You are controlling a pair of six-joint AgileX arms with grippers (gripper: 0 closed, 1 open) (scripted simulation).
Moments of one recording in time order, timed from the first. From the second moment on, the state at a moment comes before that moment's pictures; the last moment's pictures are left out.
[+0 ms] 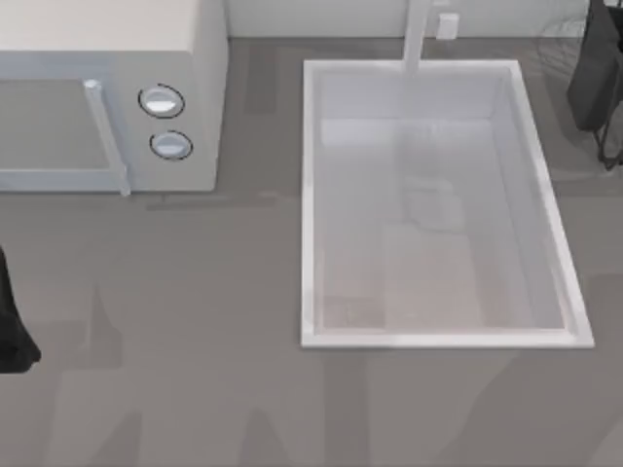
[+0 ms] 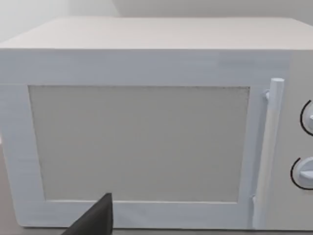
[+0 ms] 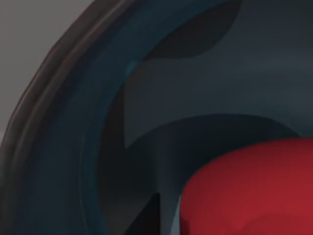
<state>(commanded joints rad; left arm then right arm) 0.00 0.00 0.00 0.00 0.00 0.00 -0.35 1.88 0.98 -0.67 0.00 -0.34</state>
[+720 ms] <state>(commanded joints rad) 0.00 0.00 0.00 0.00 0.00 0.00 -0.35 1.88 0.98 -0.67 0.00 -0.34</state>
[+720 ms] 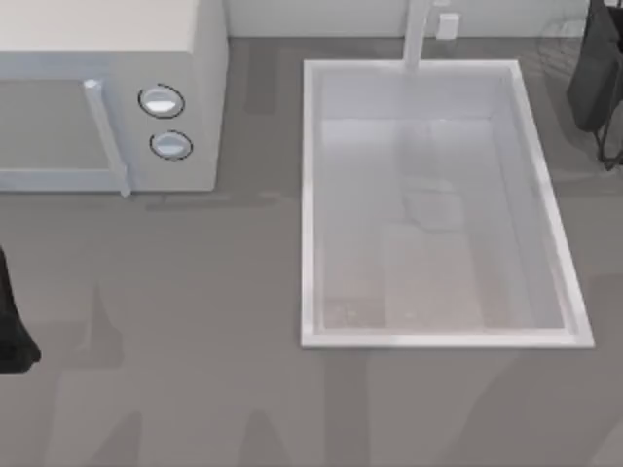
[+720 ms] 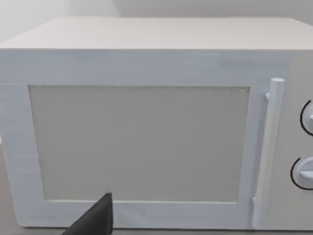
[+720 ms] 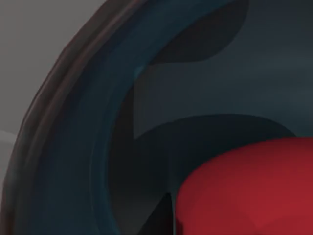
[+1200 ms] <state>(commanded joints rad) 0.00 0.00 0.00 0.00 0.00 0.00 -0.35 1.88 0.98 -0.67 0.00 -0.34</state>
